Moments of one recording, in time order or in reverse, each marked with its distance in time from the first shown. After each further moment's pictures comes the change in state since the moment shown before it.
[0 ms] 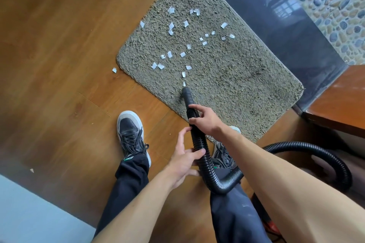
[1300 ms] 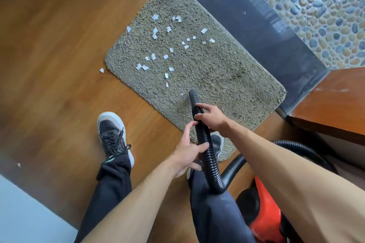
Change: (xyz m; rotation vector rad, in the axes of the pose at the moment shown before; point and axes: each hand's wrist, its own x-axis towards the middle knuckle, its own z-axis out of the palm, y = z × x) left_hand 0.027 -0.019 0.093 0.146 -0.004 0.062; right_hand -0.025 0.044 -0.089 0.102 -0.042 0.036
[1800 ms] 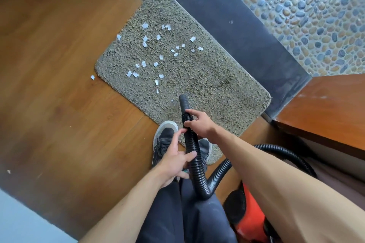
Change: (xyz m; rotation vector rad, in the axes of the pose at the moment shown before) left_hand -0.018 0.015 0.009 -0.022 0.002 -0.027; right_hand -0.013 -0.014 -0.009 -0.019 -0.026 0.029
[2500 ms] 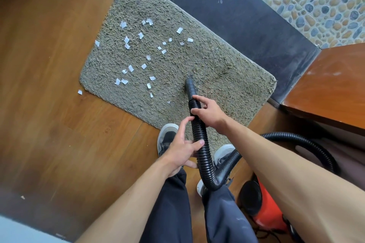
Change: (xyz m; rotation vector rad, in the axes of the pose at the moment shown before) left_hand 0.047 0.051 0.000 0.173 -0.062 -0.046; right_hand 0.040 -0.002 -0.036 0.234 0.104 -0.053
